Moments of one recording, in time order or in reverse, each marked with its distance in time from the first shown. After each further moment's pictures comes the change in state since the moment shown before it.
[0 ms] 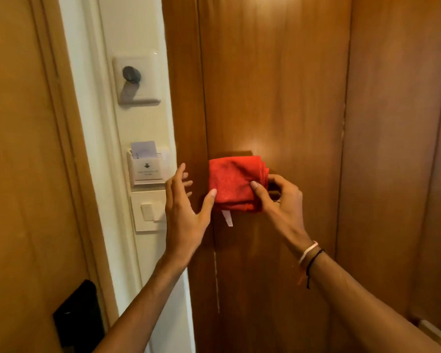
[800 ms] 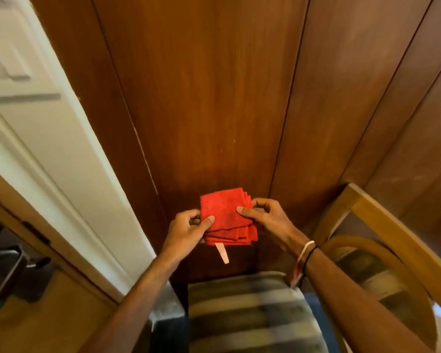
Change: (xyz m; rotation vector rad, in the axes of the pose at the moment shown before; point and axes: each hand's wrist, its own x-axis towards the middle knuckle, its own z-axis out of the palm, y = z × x) left_hand -0.278 -0.064 0.096 -0.277 -0.782 -0.881; right_hand -0.218 0.187 -0.111 0.212 -0.413 1.014
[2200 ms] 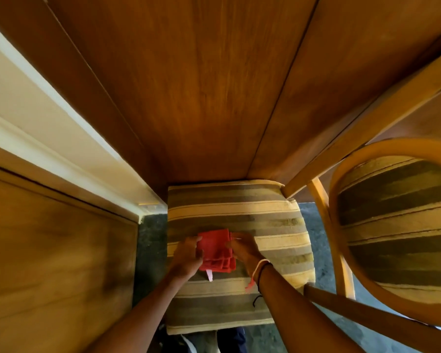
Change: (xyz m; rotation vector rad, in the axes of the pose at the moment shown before) left_hand -0.091 -0.349 0.145 0.396 -0.259 -0.487; right_hand -0.031 0.379 0.030 -0.255 0.094 0.805
